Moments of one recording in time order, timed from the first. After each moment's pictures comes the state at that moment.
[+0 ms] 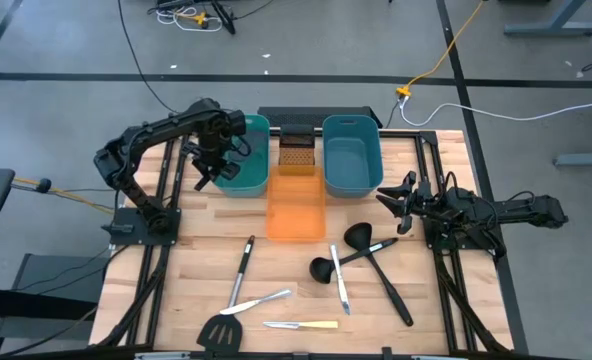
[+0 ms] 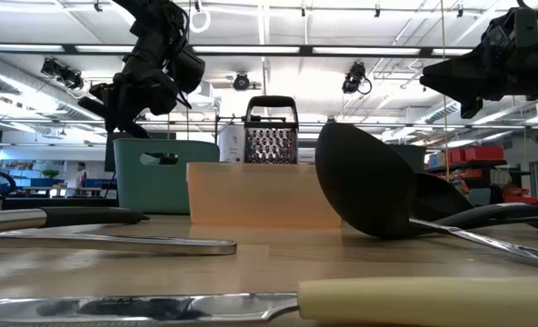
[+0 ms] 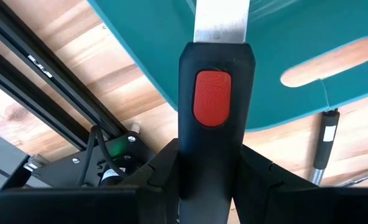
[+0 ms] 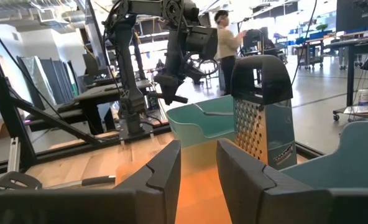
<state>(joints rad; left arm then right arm) 0.69 1.63 1.34 -1.57 0.10 -0.38 0.05 0.17 0.02 0.25 0.30 0.12</state>
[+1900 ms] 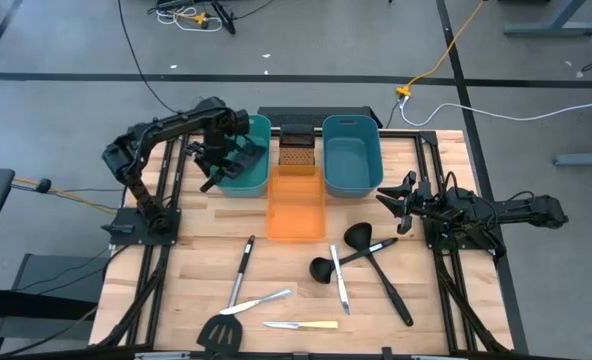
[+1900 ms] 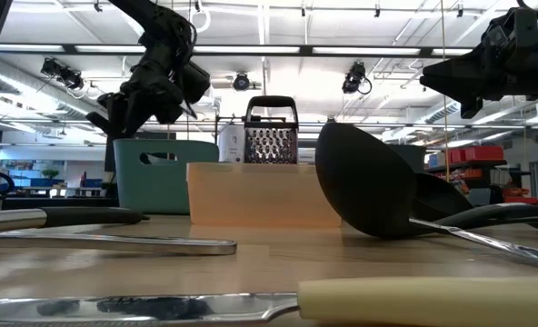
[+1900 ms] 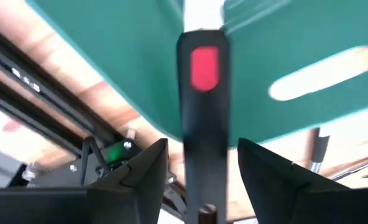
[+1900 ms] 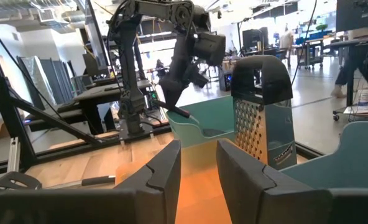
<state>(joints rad) 0.70 1.70 1.38 -1.57 0.14 -0.30 0.05 0.17 0.02 0.25 0.30 0.12</state>
